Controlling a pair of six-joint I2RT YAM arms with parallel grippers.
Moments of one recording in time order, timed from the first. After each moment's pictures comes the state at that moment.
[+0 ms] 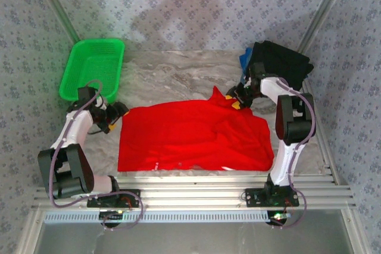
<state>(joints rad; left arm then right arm) 0.19 1.35 0.89 -0.70 0.41 -0.54 0.09 1.97 1.38 -0.65 -0.57 0.77</state>
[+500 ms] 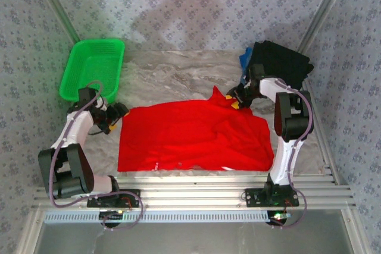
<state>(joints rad) 0.19 1.35 0.87 -0.69 0.41 -0.54 0.08 2.02 1.38 -0.58 -0.57 0.84</state>
